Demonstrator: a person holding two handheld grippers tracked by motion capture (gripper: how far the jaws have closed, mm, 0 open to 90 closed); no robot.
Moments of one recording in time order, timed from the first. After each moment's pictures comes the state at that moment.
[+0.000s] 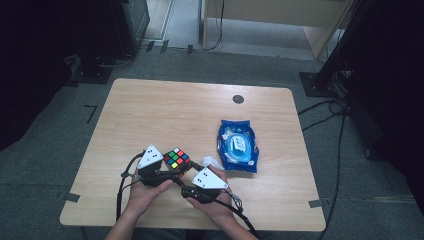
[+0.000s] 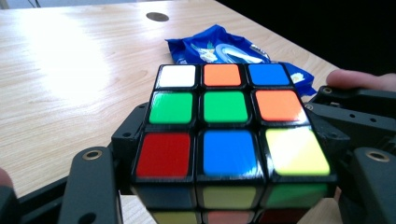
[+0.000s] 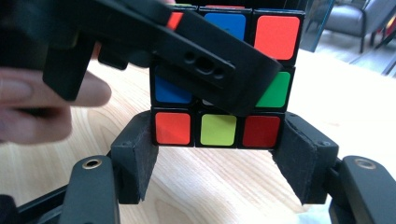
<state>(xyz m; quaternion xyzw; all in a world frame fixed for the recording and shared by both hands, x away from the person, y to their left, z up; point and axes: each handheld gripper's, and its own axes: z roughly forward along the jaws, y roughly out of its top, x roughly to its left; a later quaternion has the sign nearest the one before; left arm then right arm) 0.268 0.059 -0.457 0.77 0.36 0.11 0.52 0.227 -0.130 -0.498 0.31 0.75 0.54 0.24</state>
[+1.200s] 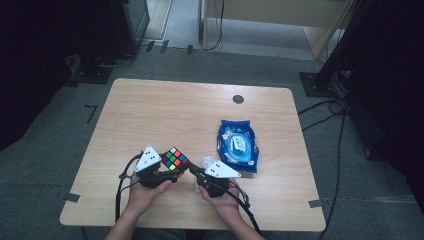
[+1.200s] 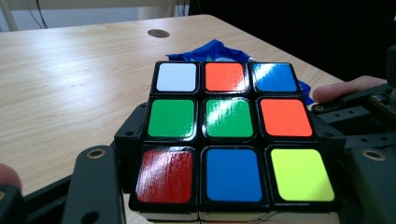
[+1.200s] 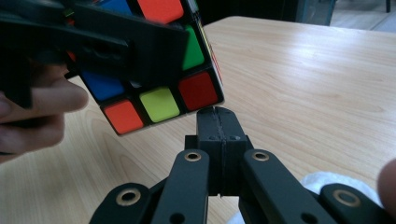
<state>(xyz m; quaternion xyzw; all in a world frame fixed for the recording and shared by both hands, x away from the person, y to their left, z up) 0.263 0.062 -0.456 0.75 0.35 0.13 0.54 0.243 -0.158 -0.496 0.36 0.73 0.56 0.16</state>
